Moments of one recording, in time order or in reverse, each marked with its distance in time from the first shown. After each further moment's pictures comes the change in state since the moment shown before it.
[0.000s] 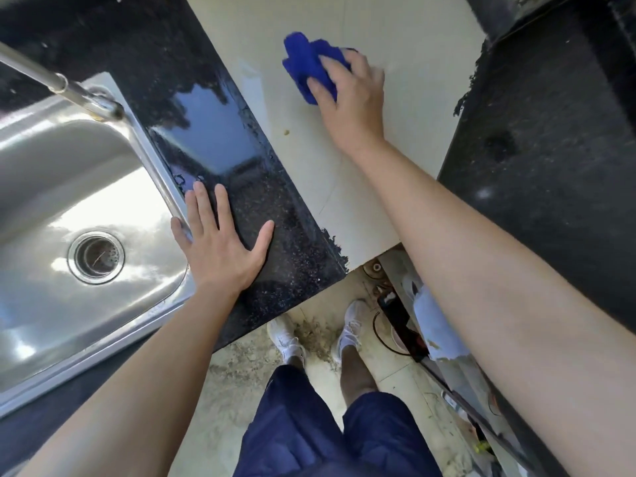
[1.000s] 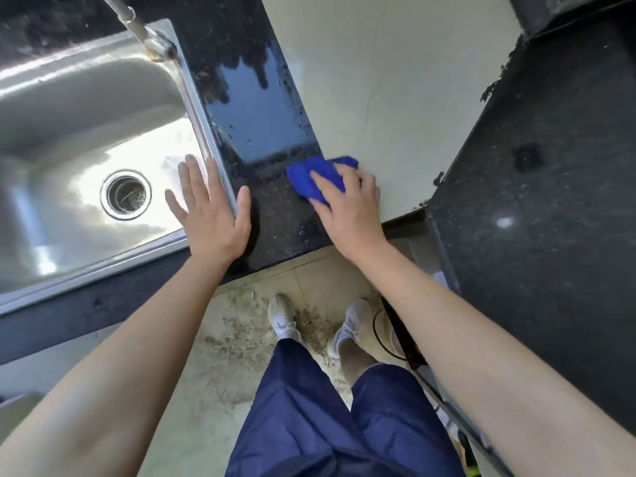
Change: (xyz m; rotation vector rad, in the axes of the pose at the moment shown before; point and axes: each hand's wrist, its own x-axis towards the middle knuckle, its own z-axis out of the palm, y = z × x) left_hand -0.051 -0.037 0.007 -0.119 0.107 -0.107; right_hand -0.202 0.028 0.027 -0.147 -0.191 -0.280
